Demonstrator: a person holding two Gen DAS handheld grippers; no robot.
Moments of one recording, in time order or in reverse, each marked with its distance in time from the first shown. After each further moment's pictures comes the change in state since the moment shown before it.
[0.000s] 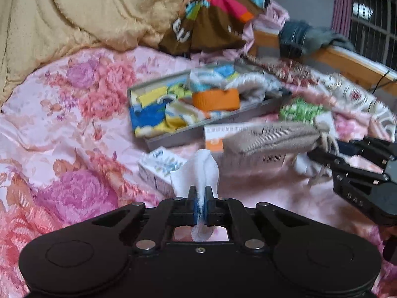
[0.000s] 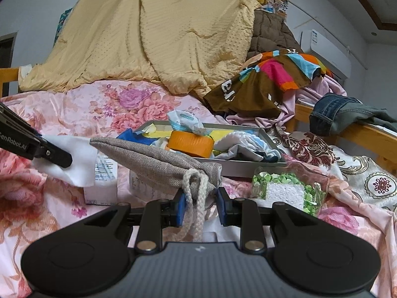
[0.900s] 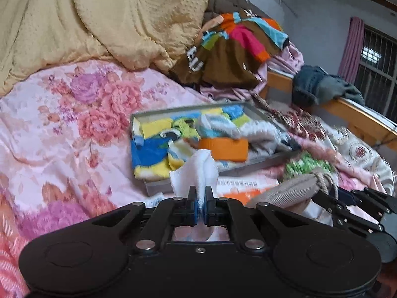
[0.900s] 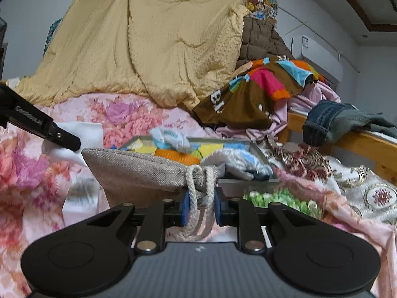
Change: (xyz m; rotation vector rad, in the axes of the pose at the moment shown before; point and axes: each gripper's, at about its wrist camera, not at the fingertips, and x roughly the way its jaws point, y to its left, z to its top) left arm 0.023 0.024 0.045 -0.149 -0.123 -0.027; right arm 0.030 -0.019 0.021 0.021 -0.071 -0.023
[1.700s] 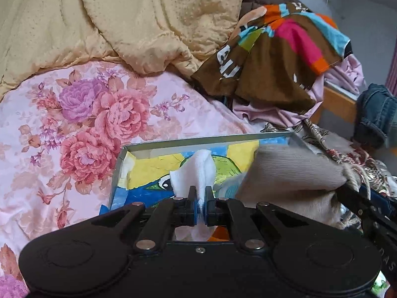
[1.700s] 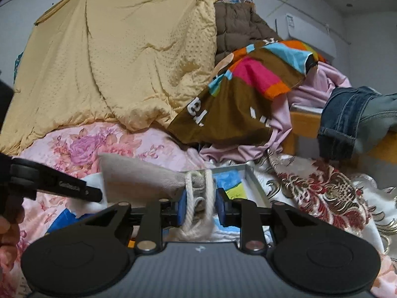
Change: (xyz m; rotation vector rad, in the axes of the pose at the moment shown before) left arm 0.171 -0.025 0.104 -0.094 0.037 0.204; right arm 0.152 -0.077 0.061 0.184 0.032 0.025
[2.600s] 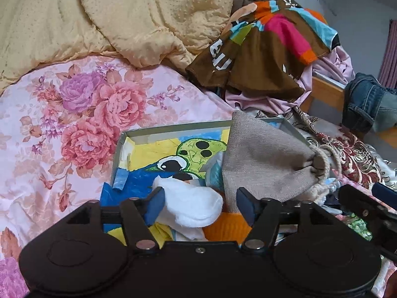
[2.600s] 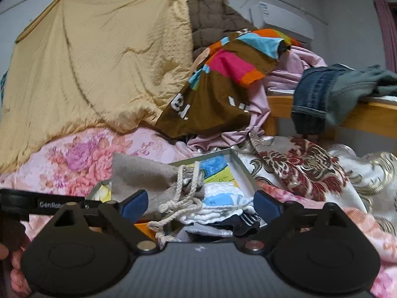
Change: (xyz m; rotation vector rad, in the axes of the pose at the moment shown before) left arm -0.027 0.007 -0.030 0.019 -0.004 -0.038; right arm -0.049 -0.006 -0.010 0.136 0.007 -0.050
